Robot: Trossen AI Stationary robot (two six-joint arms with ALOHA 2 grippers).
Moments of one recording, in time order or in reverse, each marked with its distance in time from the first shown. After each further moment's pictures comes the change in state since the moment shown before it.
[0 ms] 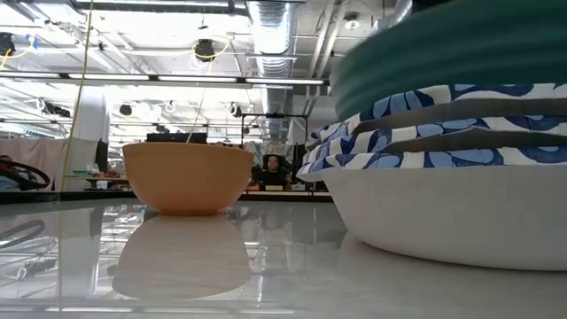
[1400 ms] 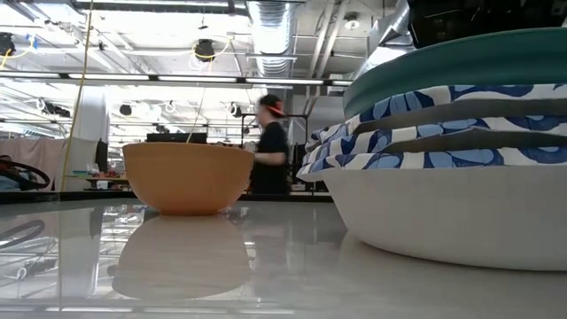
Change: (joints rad) left arm 0.000 0.079 -0.001 -0.164 0.019 -0.114; right arm -0.011 0.001 0.000 -0.027 0.008 -0.029
